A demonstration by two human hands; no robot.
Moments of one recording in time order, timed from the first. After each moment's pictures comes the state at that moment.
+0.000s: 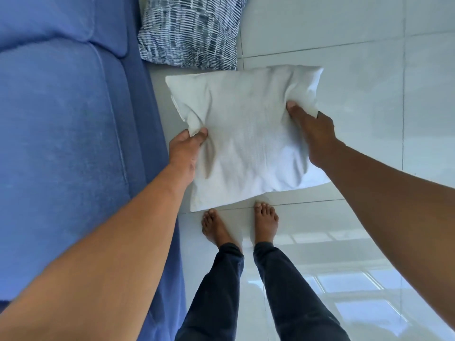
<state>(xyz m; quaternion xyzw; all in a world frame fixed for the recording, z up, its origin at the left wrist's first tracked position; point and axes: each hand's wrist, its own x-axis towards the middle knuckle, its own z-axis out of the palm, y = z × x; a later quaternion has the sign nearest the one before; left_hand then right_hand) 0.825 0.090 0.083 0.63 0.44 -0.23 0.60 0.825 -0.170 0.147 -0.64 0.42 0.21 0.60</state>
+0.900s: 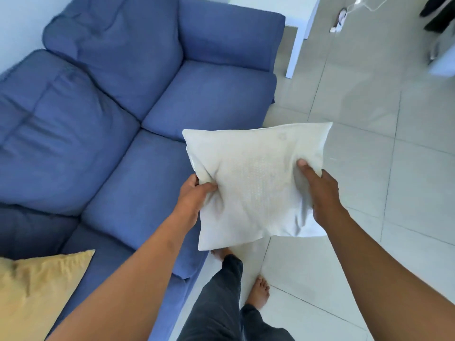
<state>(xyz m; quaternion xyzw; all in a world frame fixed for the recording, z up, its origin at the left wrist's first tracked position) 0.761 0.209 0.526 0.59 0.44 -0.05 0.67 0.872 -0.060 0.527 -0.69 0.22 0.21 0.66</state>
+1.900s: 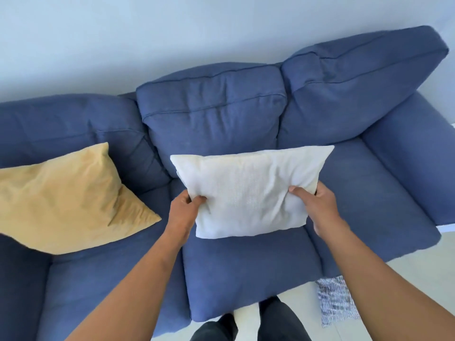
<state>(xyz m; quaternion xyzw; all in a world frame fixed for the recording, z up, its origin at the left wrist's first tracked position) 0.633 0.494 0.526 0.41 0.65 0.27 0.58 0.938 0.407 0.564 -0.73 -0.18 0.45 0.48</state>
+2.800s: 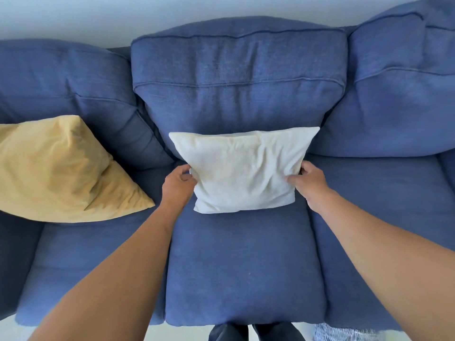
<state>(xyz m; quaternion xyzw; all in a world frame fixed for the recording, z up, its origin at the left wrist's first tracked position) 0.671 0.609 0.418 0.39 0.77 0.21 0.46 0.999 0.605 0.419 -0.74 -0.28 0.54 0.29</state>
